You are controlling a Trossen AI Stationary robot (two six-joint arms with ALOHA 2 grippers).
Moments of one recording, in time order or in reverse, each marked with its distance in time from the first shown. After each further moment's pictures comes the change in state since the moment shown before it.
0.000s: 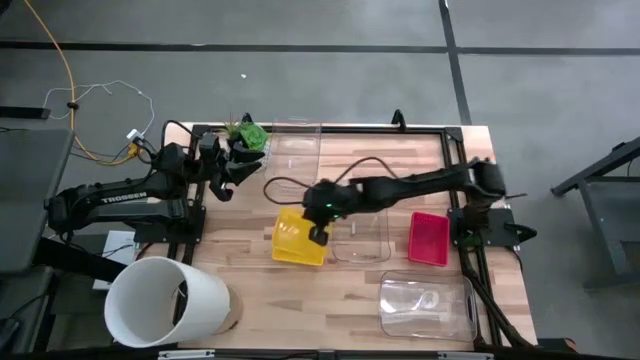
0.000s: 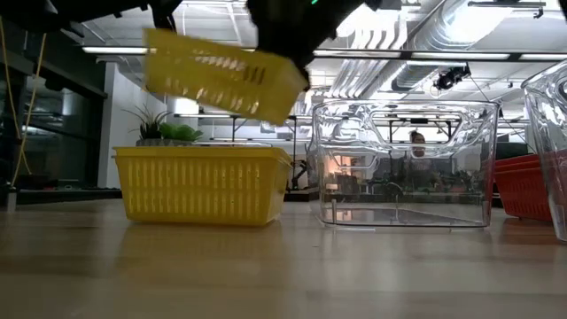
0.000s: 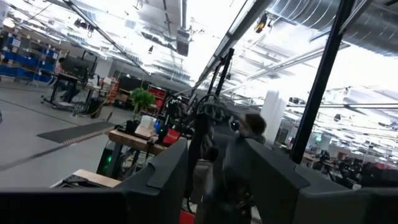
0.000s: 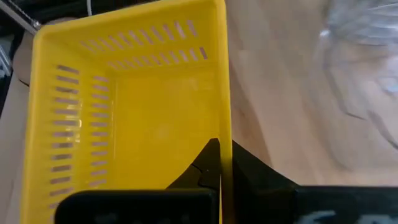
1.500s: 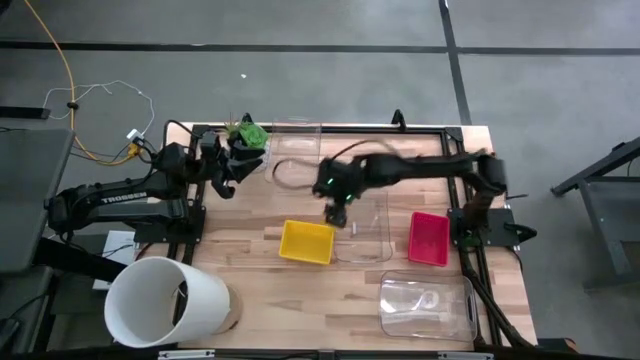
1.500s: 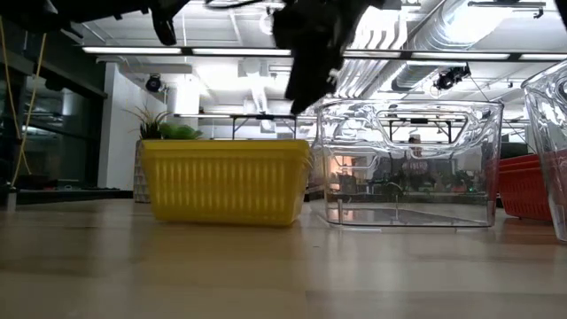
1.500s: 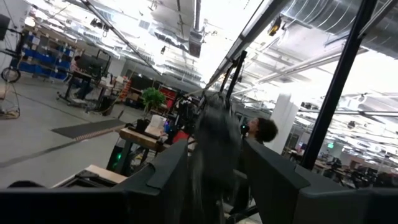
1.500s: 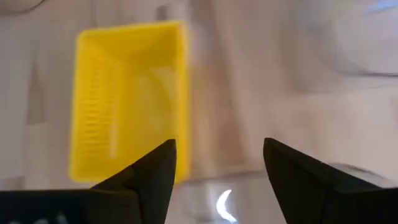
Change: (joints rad) left arm 0.000 0.000 0.000 -0.021 -0.053 -0.016; right arm -0.122 -0.013 0.103 -0.420 -0.150 -0.112
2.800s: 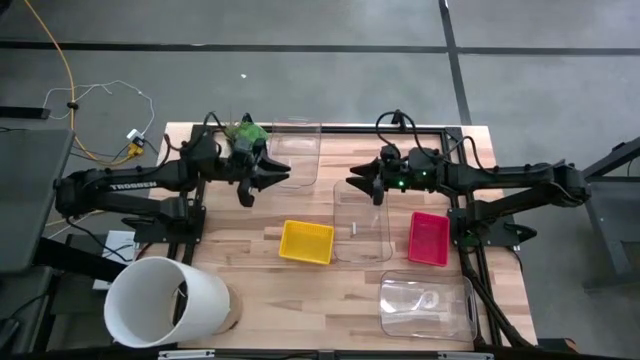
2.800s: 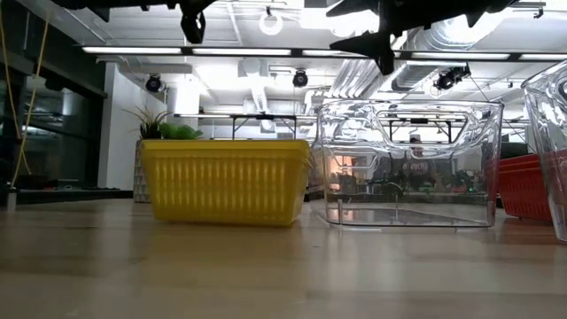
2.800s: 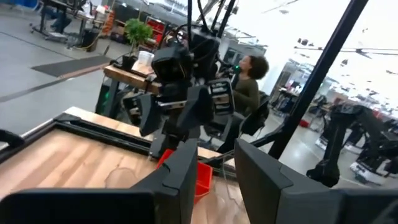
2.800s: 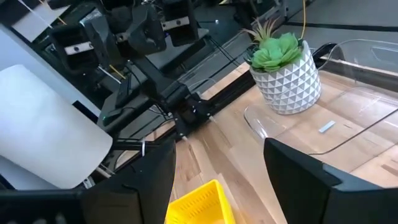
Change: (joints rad) left arm -0.105 0.220 0.233 -0.290 0.054 0.086; right arm -0.059 -0.703 -0.804 0.986 0.119 0.449
